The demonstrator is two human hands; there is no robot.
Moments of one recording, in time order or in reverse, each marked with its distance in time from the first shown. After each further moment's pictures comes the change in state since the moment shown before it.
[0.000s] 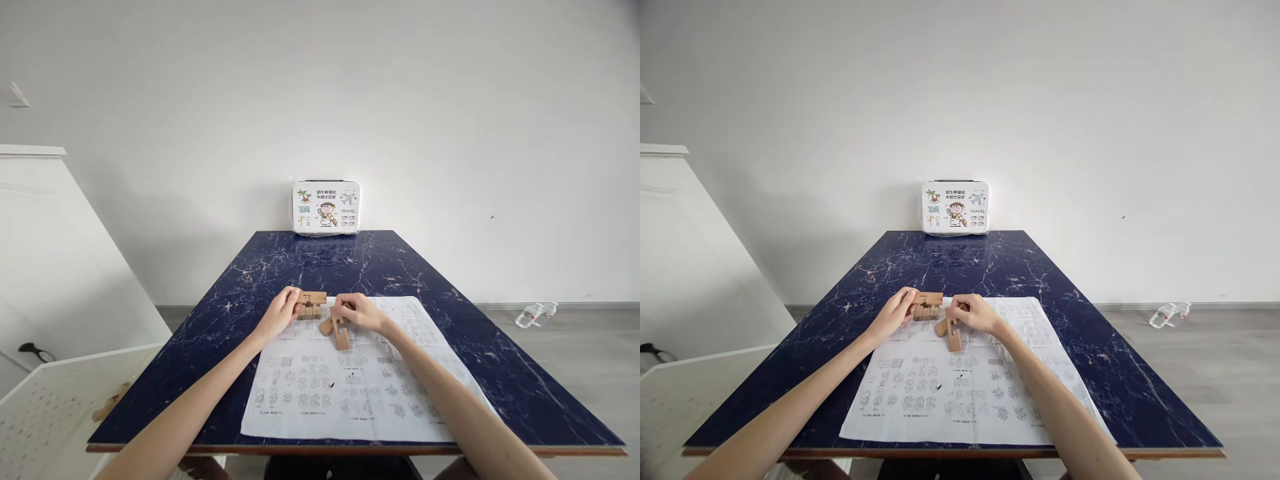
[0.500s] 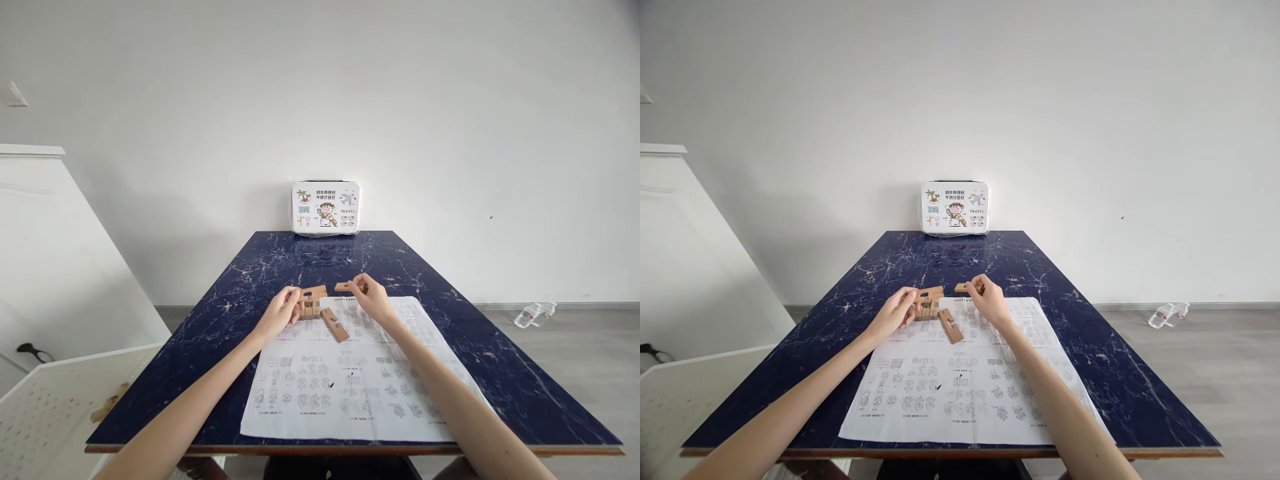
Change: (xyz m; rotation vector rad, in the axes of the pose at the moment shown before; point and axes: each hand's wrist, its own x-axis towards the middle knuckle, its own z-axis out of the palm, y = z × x) left_hand 0.001 -0.002 0.001 -0.045 0.003 0.031; right_hand 0.006 0.029 -0.013 -0.098 0.561 0.061
